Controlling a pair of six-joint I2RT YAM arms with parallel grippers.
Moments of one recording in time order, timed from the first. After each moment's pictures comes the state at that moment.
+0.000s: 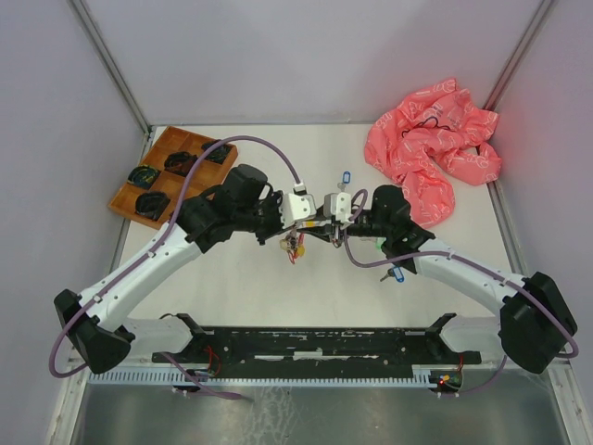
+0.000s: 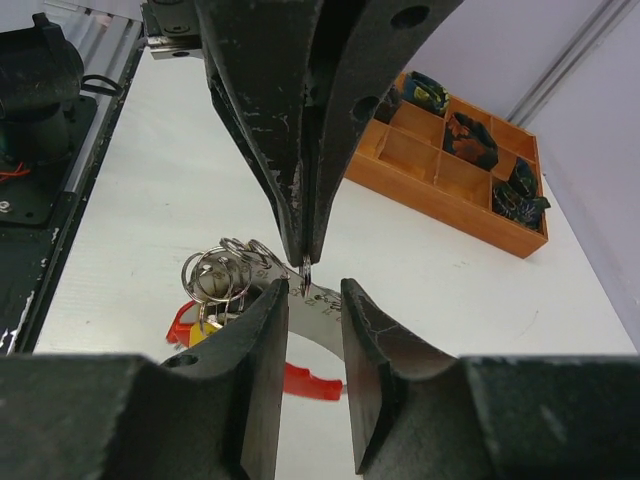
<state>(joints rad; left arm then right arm) -0.75 1.22 1.27 -0.77 0.30 0.60 0.68 1.26 0.76 0.43 -0.79 -0.37</state>
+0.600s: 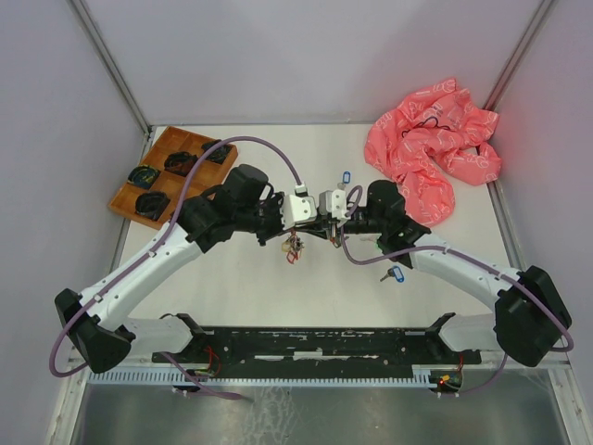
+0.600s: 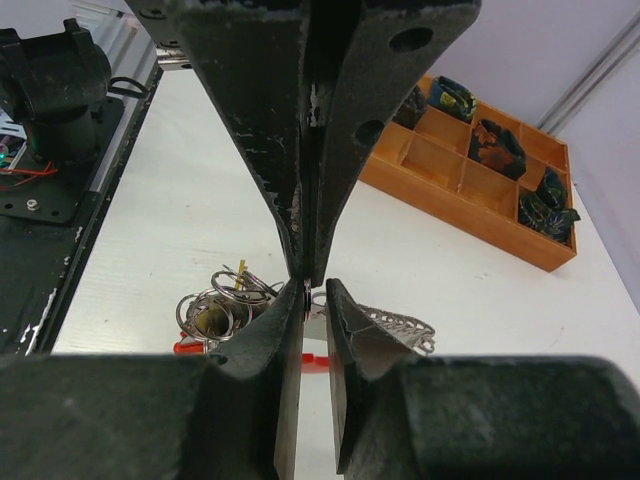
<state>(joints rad) -0.76 1.23 1.27 -0.78 0.32 0.61 0.68 1.30 0.81 0.41 -0.85 -0.37</state>
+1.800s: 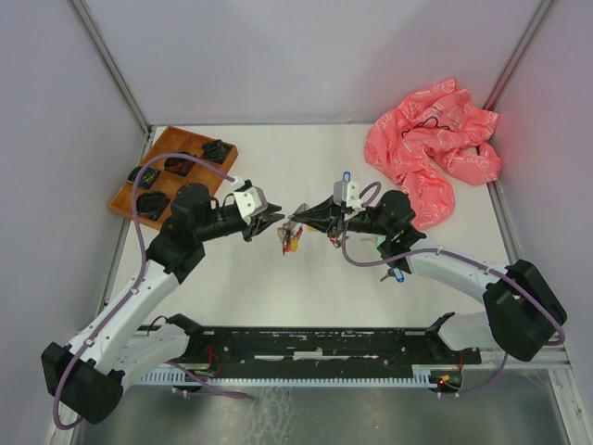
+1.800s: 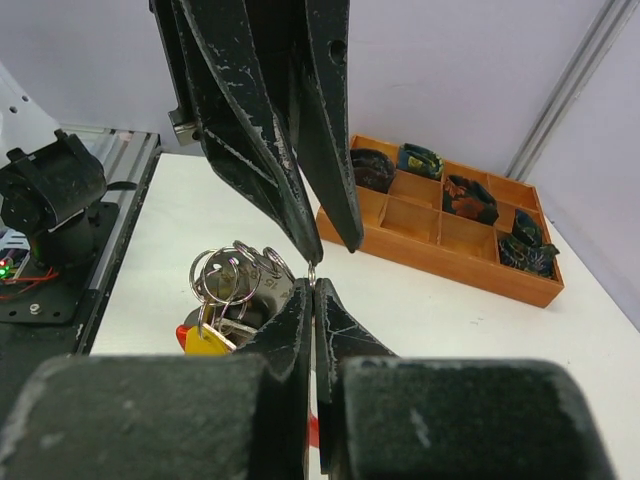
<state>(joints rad) -0.48 0.92 0.83 -0.12 0.64 0.38 0.67 1.34 0.71 0.83 -0.80 -0.06</state>
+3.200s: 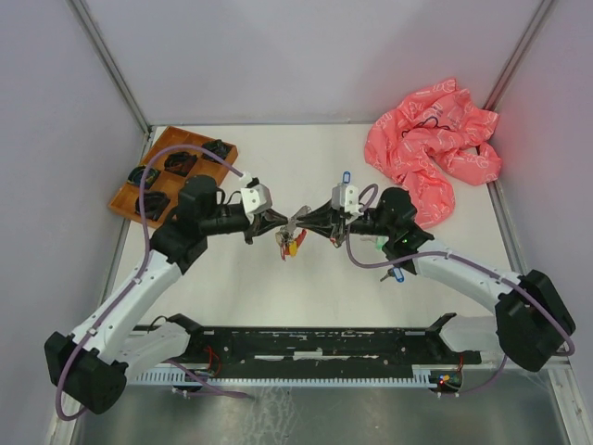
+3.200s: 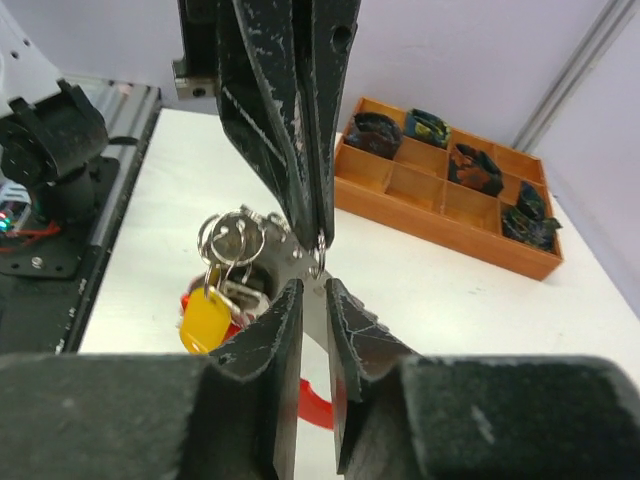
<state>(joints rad) -0.47 0.99 0.87 -0.17 0.80 0.36 0.66 1.30 0.71 0.71 -0.82 -0.14</state>
